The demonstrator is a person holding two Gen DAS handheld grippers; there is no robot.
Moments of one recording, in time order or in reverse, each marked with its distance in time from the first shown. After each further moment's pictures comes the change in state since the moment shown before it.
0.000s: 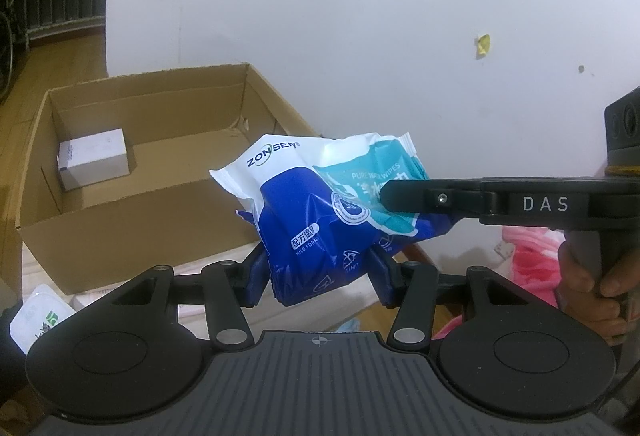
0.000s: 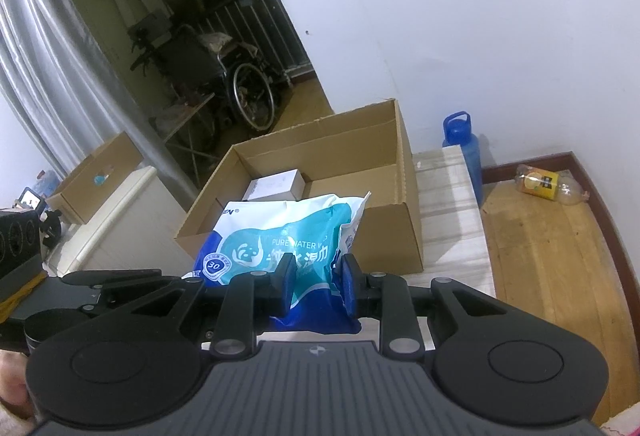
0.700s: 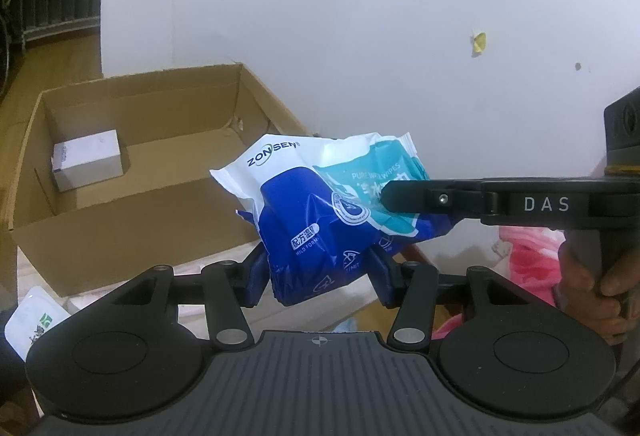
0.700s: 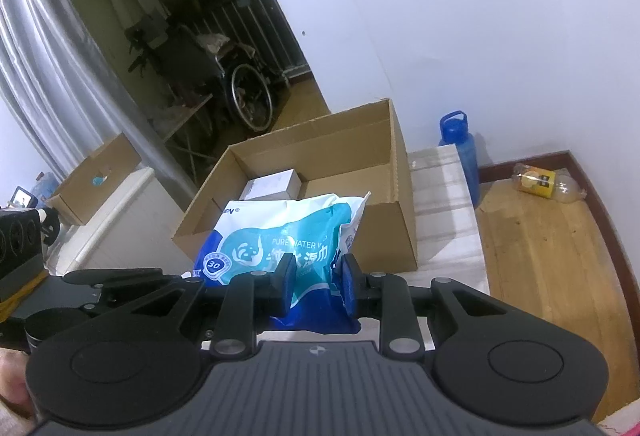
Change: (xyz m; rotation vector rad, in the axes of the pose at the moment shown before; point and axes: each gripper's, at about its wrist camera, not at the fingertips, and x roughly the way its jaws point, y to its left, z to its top) left arm 0.004 -0.004 0.002 0.001 0.000 -0.003; right arm -0.004 -0.007 -0.001 0.007 -0.002 -0.002
